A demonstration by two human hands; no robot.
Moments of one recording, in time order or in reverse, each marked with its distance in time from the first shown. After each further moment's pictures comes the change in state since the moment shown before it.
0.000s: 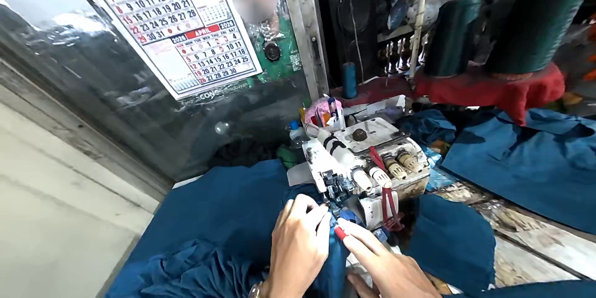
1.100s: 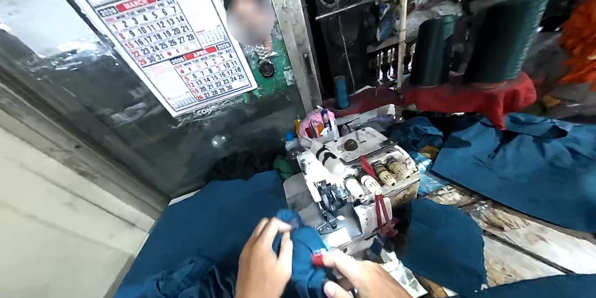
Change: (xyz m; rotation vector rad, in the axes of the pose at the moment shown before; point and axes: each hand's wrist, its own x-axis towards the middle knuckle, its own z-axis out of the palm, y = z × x) left_hand -0.025 -0.046 -0.019 -0.167 0.035 -0.134; right_hand 0.013 -0.006 0.015 0.380 -0.079 -0.038
